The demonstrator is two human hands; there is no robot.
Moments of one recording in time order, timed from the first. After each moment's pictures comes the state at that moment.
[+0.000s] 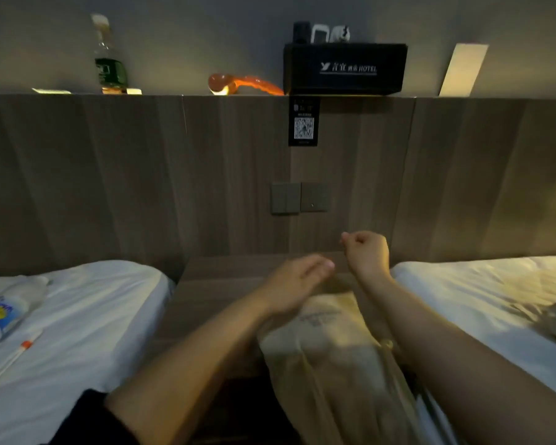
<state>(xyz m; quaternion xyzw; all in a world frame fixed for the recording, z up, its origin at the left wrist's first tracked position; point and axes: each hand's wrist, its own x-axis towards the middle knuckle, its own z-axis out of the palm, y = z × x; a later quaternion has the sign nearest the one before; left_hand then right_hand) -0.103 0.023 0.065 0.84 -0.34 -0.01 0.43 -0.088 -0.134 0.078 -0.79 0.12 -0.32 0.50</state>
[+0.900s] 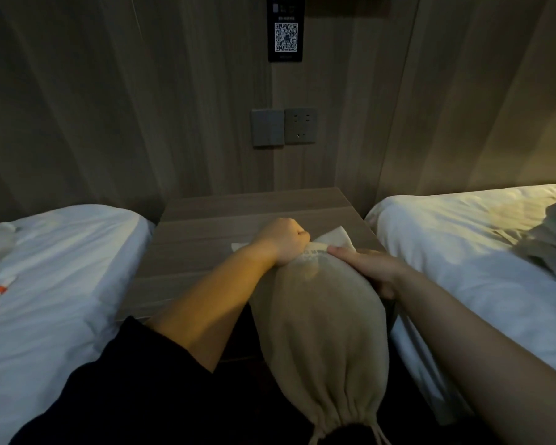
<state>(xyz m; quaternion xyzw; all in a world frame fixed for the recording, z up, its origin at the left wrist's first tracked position) -0.087 -0.002 0.007 0.94 -0.24 -0.05 0.26 -0.151 -0.172 -0.017 -0.77 0.19 0.17 0.58</state>
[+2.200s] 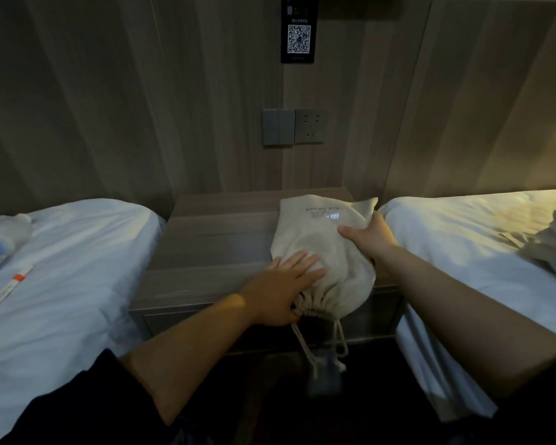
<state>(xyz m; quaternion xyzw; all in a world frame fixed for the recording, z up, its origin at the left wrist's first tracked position) -0.125 0.047 -0.065 0.89 -0.45 0.03 0.02 -0.103 -0.176 -0.023 -0.82 0.18 -0.11 0.53</state>
